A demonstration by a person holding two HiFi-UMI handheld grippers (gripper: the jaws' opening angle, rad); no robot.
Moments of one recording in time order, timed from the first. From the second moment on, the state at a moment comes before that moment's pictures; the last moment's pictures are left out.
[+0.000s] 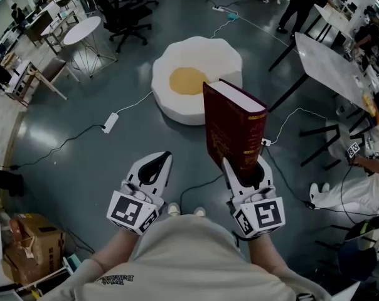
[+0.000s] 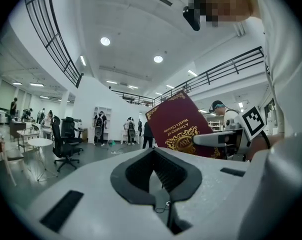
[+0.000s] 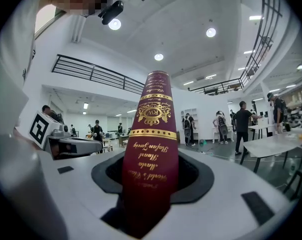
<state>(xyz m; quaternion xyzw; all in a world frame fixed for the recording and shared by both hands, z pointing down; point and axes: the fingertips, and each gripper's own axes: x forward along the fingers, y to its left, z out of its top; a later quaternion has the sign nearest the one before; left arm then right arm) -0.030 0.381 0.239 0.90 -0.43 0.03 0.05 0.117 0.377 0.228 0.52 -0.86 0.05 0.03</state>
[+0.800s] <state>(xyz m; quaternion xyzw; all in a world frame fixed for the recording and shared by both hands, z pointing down) 0.034 0.402 0.234 0.89 -0.46 0.01 0.03 0.187 0.398 0.234 0.50 -0.87 0.04 0.01</state>
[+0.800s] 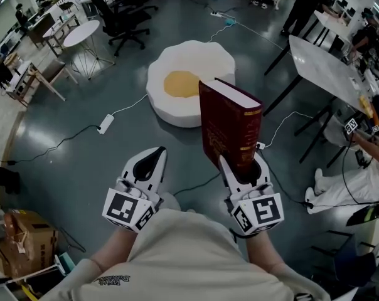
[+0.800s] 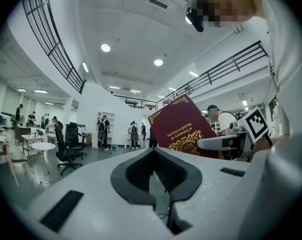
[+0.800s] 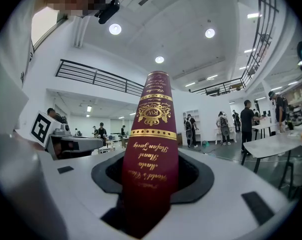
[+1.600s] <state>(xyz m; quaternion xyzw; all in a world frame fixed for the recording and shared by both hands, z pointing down) 0.026 0.357 0.257 0.89 -0.46 0.01 0.02 0.184 0.358 0.270 0.49 -0.87 0.06 0.01</state>
